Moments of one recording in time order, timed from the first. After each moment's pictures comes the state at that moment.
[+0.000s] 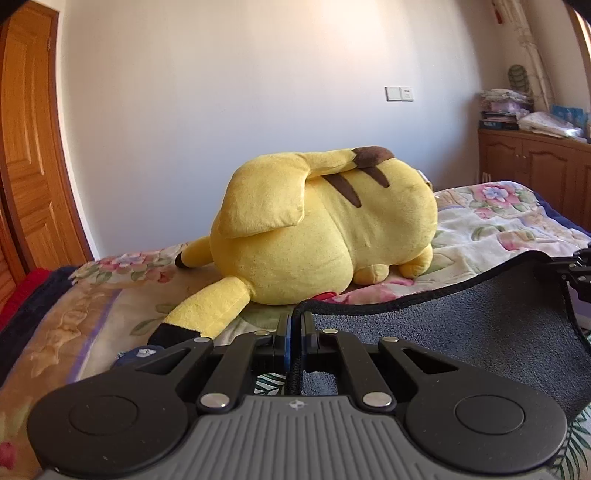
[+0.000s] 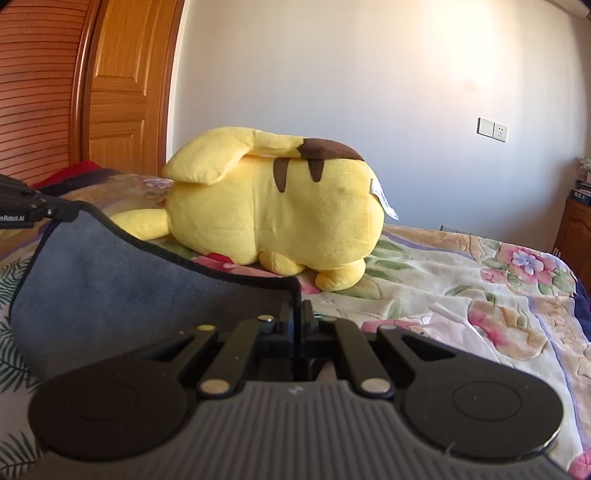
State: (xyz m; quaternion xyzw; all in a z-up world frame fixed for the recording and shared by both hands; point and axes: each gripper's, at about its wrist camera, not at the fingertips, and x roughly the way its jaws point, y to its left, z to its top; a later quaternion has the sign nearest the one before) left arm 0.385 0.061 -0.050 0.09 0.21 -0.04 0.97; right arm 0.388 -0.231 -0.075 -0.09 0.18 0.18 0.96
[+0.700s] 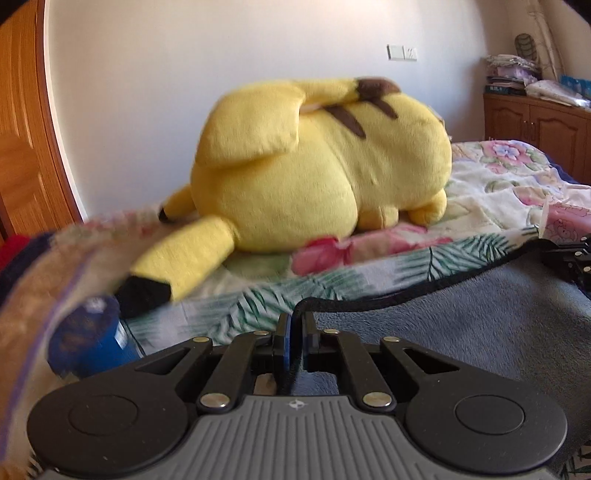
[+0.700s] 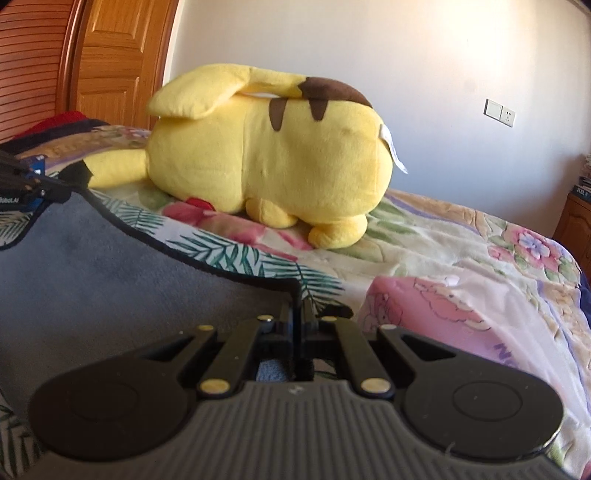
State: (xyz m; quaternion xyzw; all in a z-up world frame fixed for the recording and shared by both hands) left arm 0.426 0.061 -0.111 0.09 0.27 -0.04 0.96; right arm 0.421 -0.222 -0.126 -0.13 0.22 0.16 0.95
